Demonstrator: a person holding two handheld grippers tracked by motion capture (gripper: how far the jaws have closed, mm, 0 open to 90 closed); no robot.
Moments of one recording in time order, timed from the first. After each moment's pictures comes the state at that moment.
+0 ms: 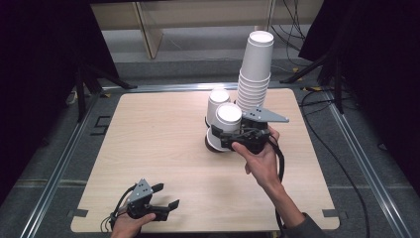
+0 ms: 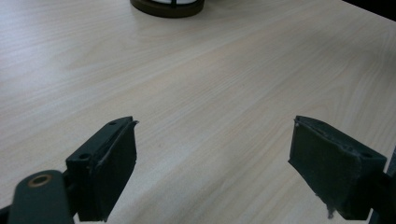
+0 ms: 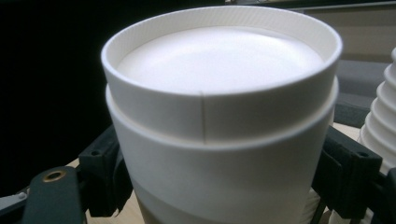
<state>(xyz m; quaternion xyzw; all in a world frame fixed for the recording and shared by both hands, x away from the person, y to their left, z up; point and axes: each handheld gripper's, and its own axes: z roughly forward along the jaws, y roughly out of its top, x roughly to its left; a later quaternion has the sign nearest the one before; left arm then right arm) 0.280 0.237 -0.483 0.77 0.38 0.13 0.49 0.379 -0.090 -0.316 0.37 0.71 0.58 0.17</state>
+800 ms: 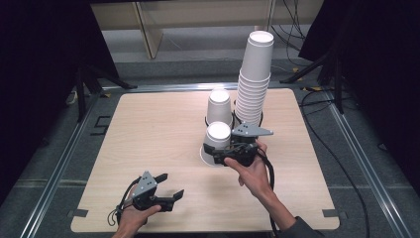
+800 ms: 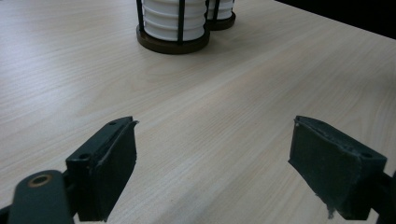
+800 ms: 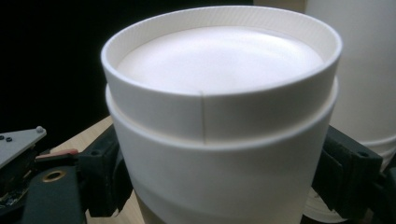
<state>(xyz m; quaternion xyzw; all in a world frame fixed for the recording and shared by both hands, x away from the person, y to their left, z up) 0.297 0.227 -0.477 0.76 0.36 0.17 0.51 0.379 -0.071 -0.369 0.34 0.74 0.57 0.11</state>
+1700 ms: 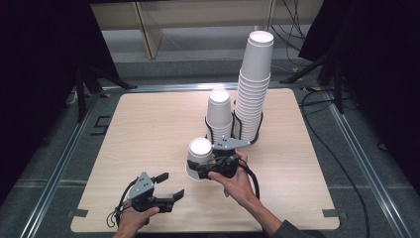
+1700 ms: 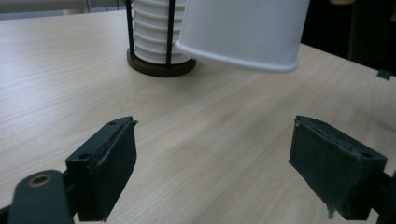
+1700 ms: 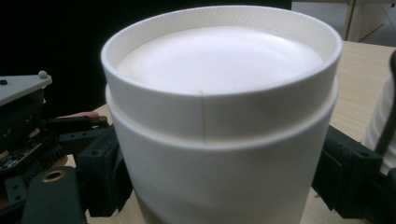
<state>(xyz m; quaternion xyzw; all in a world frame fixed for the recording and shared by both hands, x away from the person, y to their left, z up) 0.293 0.228 -0.473 0.73 0.34 0.16 0.56 0.371 -0.031 -0.407 0.30 0.77 0.56 0.08</state>
